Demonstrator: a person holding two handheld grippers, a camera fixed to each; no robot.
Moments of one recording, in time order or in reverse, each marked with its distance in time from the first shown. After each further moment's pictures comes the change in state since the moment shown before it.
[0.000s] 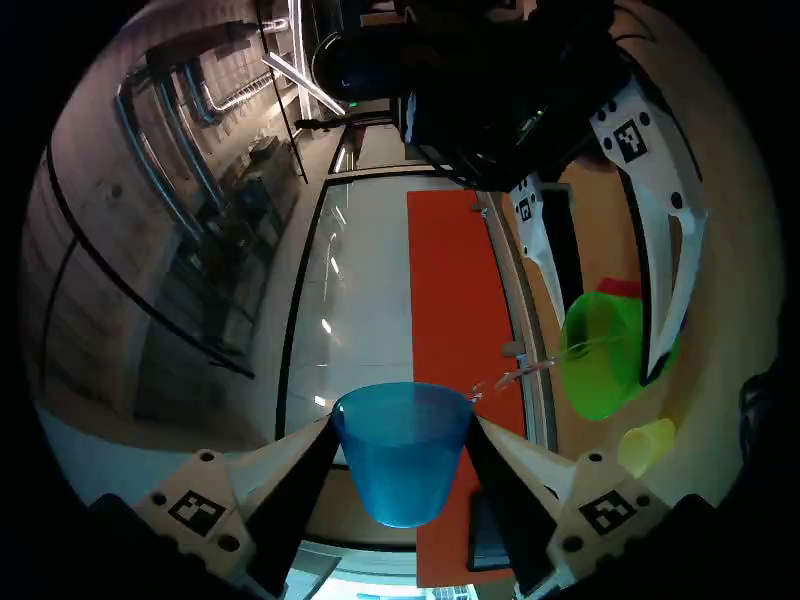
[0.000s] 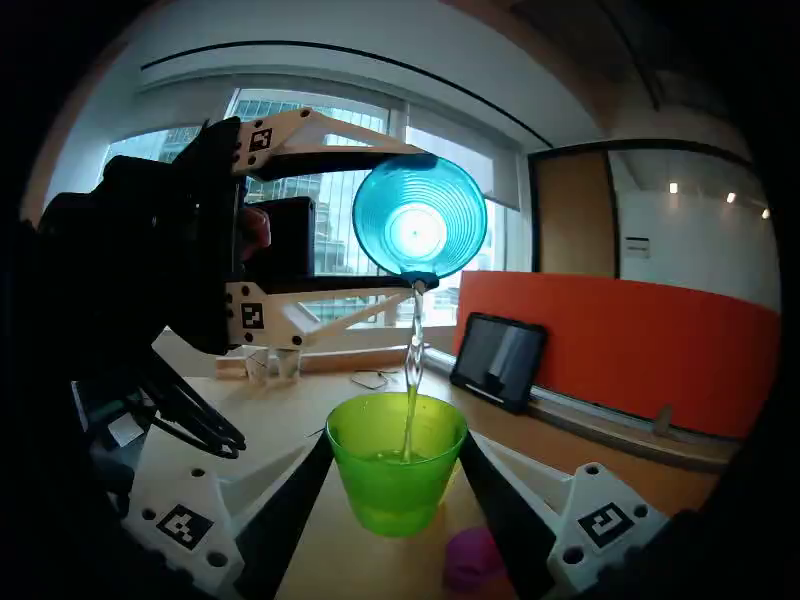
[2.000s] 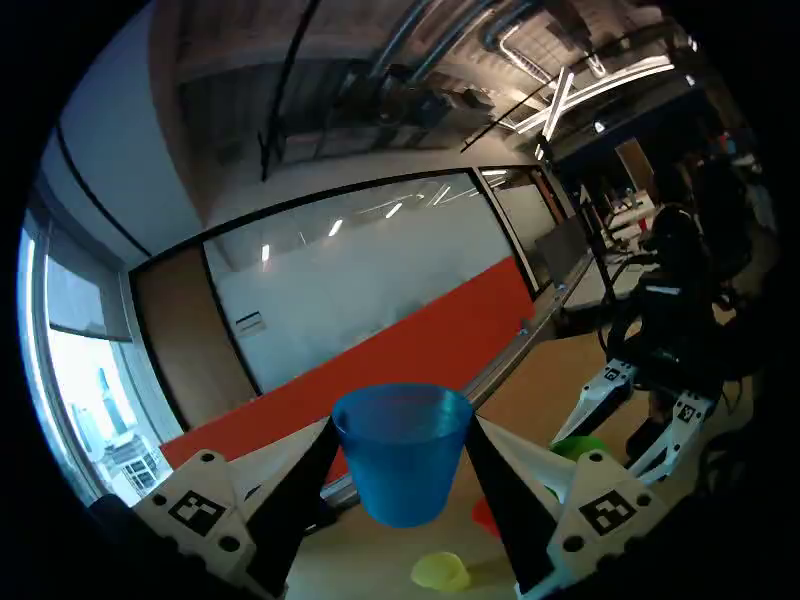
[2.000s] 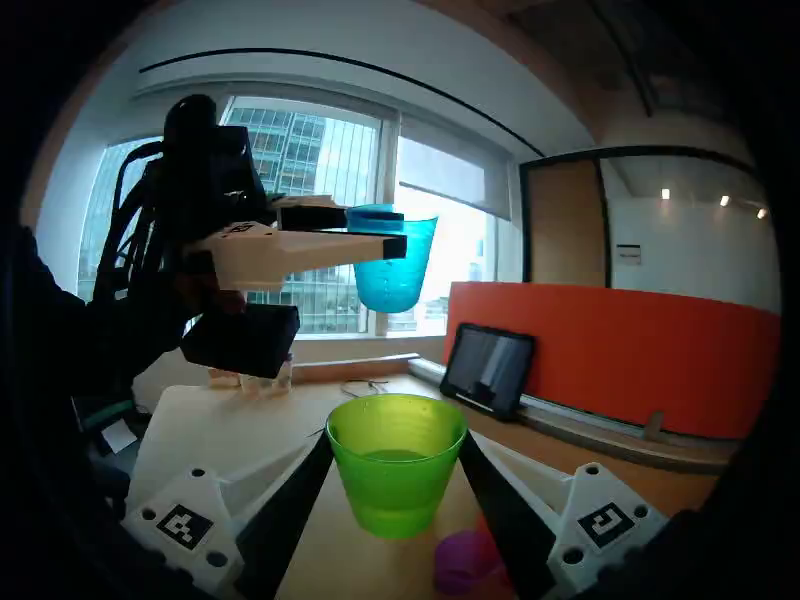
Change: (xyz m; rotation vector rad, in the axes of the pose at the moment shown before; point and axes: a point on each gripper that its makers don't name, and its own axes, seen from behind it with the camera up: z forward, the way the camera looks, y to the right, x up) left arm -0.053 -0.002 -0.004 -0.050 -0.038 -1.193; right arm 0.011 0.011 -0.007 -0.033 0.037 -0.001
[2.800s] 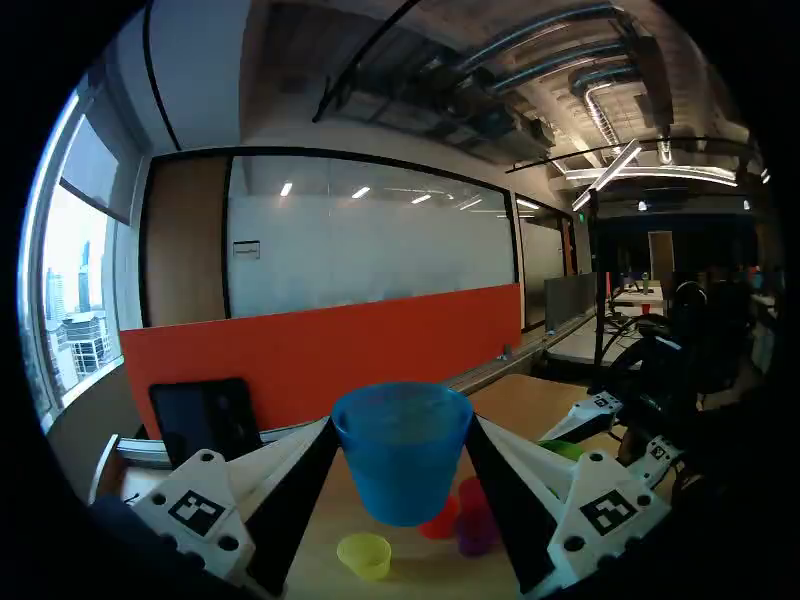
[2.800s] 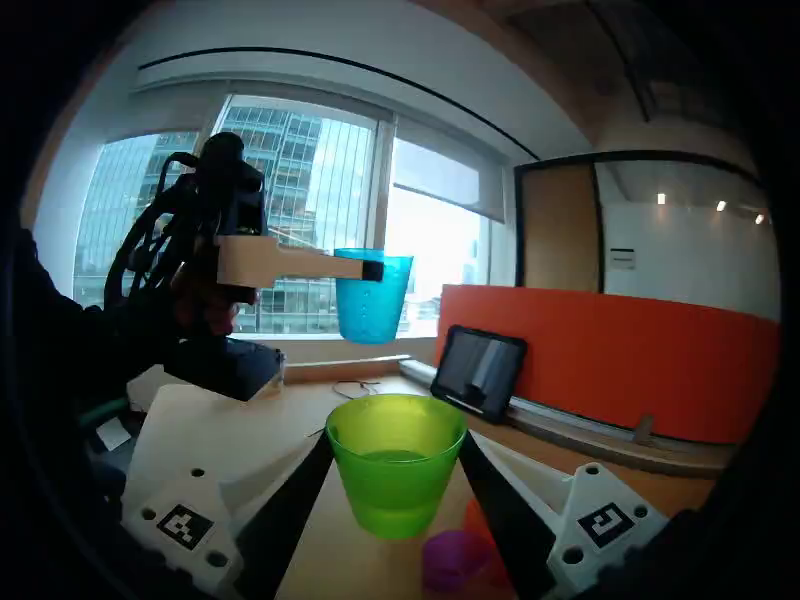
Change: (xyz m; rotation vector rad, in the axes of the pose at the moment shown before) left arm -0.040 -0.009 -0.007 -0.036 -0.053 -0.362; right arm 0.003 0.011 -0.011 -0.033 -0.003 -0.012
